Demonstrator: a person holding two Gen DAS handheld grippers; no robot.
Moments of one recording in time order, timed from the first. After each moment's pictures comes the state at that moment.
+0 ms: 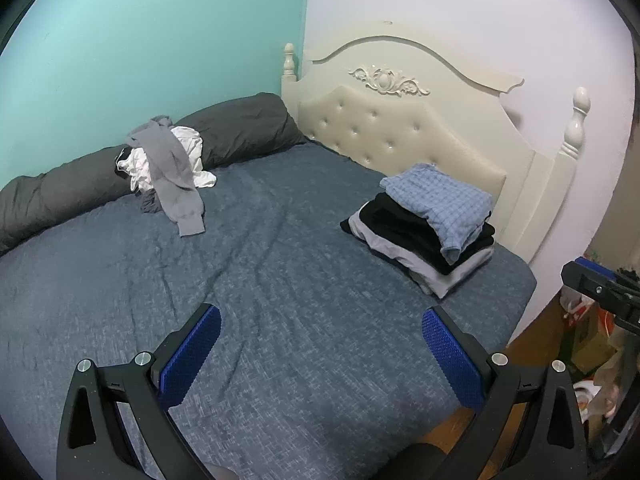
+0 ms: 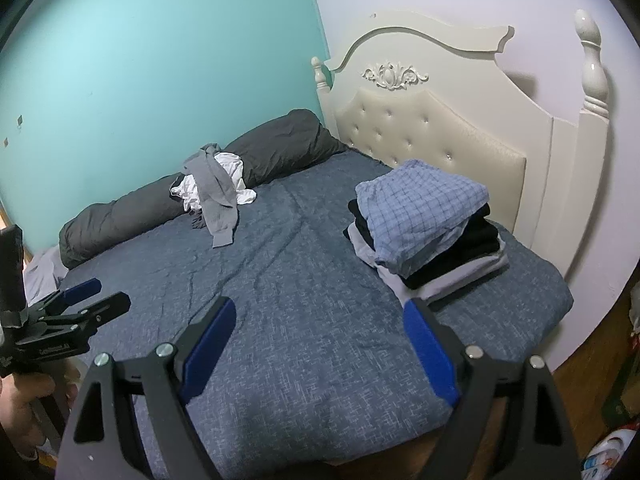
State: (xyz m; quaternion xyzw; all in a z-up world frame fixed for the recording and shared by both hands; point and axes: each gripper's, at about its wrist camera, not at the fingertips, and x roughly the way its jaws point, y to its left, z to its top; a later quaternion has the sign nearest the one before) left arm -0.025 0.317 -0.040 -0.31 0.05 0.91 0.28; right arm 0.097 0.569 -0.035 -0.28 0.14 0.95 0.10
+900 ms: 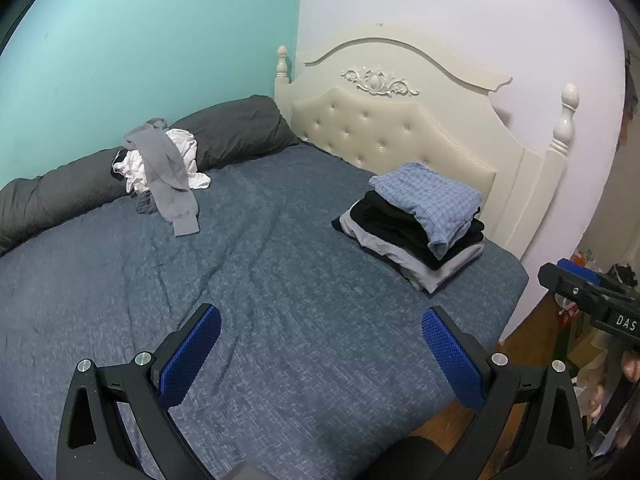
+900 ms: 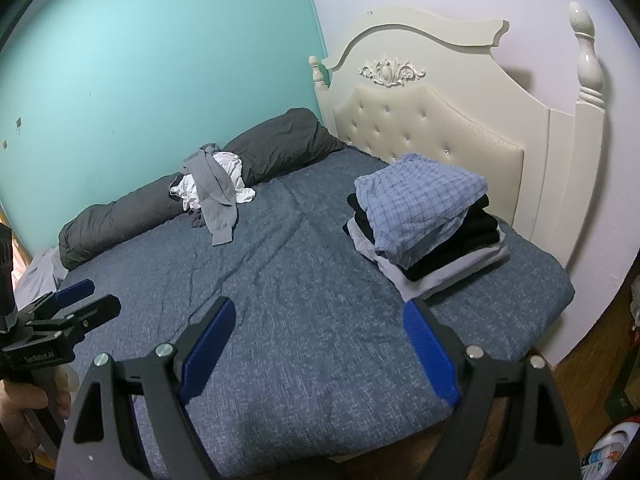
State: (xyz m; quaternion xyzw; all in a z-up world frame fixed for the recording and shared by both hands) left arm -0.007 0.320 -0.038 -0.31 0.05 0.90 0.29; right arm 0.103 0.566 -0.043 -0.28 0.14 0.94 0.10
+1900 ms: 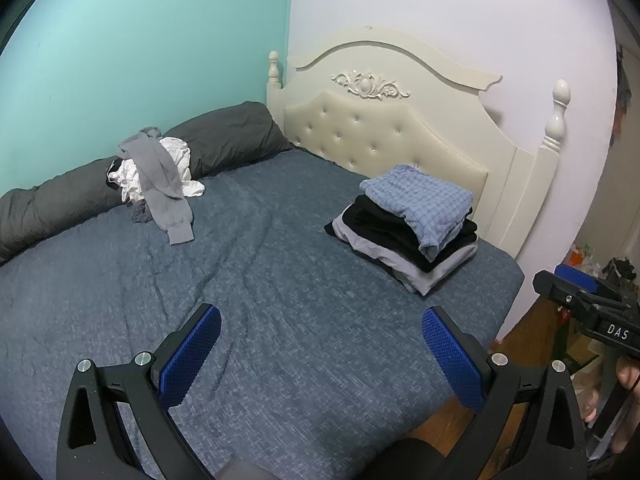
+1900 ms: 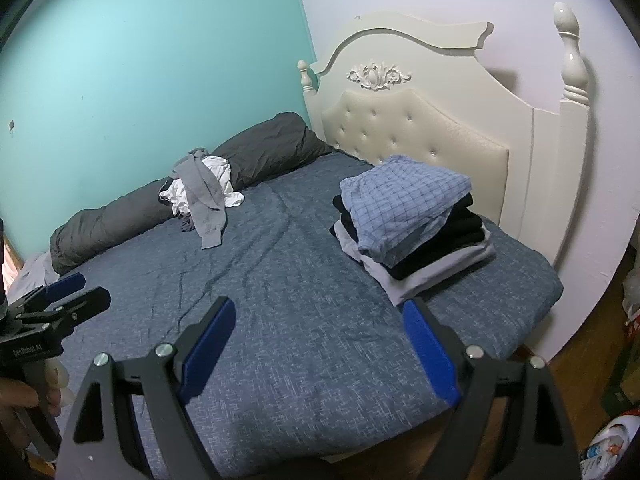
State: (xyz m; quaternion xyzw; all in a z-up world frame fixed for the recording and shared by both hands) left arm 0.003 0.330 -0.031 -0.30 0.07 0.91 0.30; right arm 0.117 0.570 -0.047 -0.27 0.14 0.94 0.13
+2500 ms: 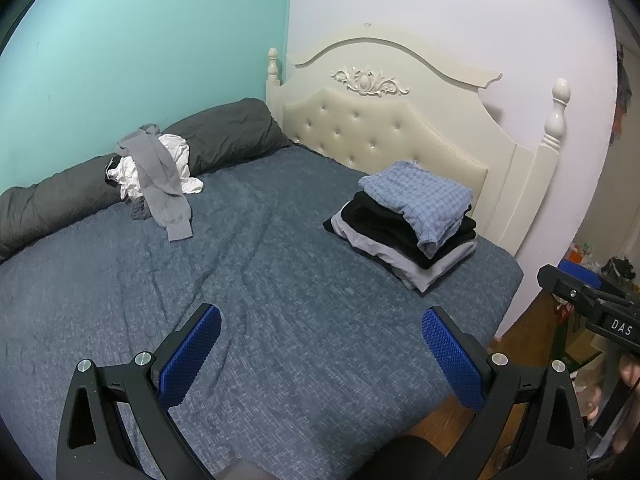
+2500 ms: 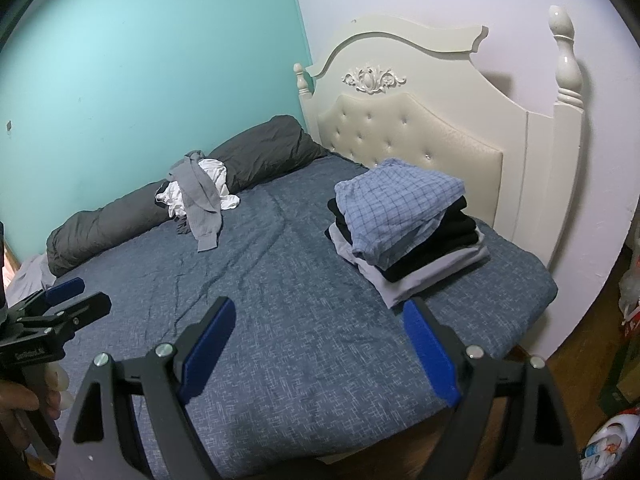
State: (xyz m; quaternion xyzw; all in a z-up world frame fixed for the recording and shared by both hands) left arm 0.003 0.331 -0.033 -0.30 0.07 0.90 0.30; right arm 0.121 0.570 -0.044 -0.27 0.14 0.94 0.14
